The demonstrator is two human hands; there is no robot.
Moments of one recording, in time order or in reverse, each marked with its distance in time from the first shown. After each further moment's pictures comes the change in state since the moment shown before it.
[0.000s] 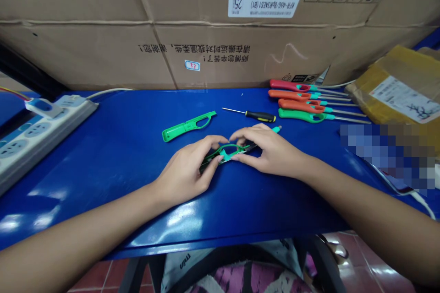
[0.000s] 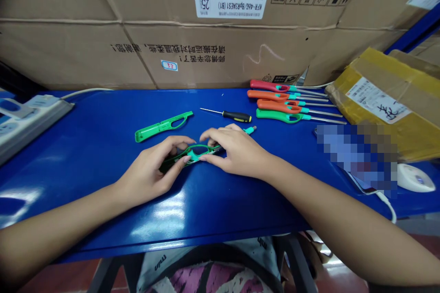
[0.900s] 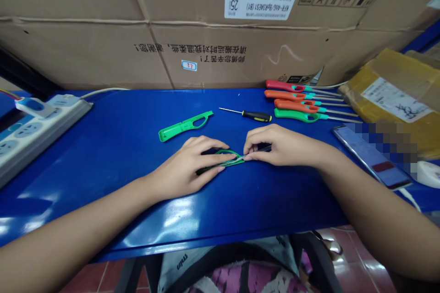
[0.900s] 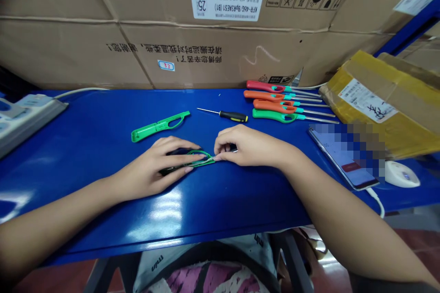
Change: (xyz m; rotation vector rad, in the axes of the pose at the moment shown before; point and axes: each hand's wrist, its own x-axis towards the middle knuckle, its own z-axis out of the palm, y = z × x) left_hand 0.007 -0.012 -0.010 0.075 -0.204 0.257; right_hand -0.002 0.008 -0.036 0.100 -0.292 0.028
